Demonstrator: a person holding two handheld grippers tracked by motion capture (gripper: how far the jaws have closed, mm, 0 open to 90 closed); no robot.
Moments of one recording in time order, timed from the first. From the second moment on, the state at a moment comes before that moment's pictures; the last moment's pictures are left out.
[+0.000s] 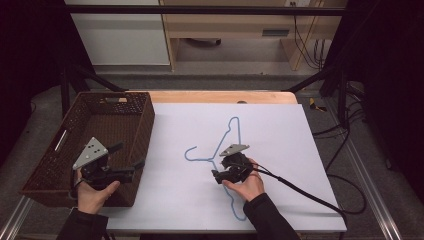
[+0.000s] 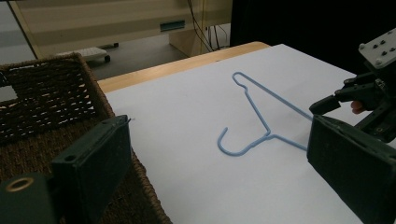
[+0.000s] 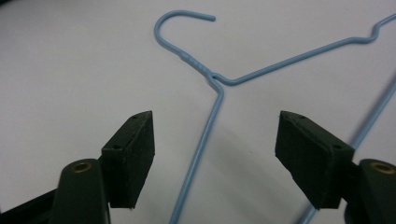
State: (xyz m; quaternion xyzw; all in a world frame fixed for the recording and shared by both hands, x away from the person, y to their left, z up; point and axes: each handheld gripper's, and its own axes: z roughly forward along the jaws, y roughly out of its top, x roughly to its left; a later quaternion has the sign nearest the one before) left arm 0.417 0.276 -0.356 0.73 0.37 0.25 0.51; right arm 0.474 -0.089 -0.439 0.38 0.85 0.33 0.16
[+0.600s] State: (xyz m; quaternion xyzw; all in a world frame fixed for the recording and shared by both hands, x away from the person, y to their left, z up) left arm 0.417 0.275 -0.357 0.73 0.37 0.25 0.51; right arm 0.479 -0.073 -0.457 0.41 0.85 0.29 0.13
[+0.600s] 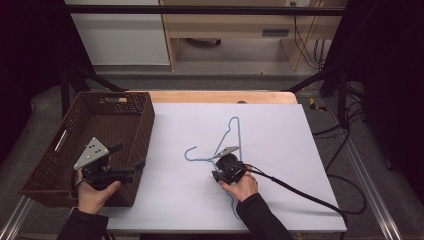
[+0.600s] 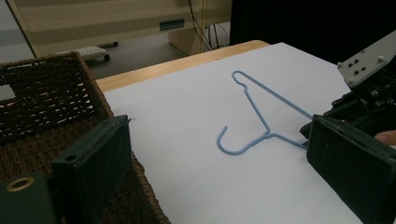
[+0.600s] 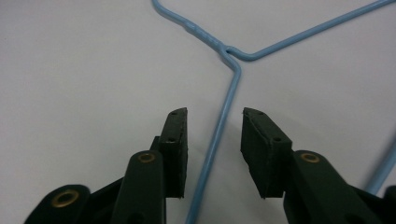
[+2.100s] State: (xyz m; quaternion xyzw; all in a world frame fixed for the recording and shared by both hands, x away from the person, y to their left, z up) left arm 0.415 0.268 -0.357 0.74 0.37 0.24 0.51; right arm 0.476 -0.074 -0.450 0.46 0.84 0.28 0.11
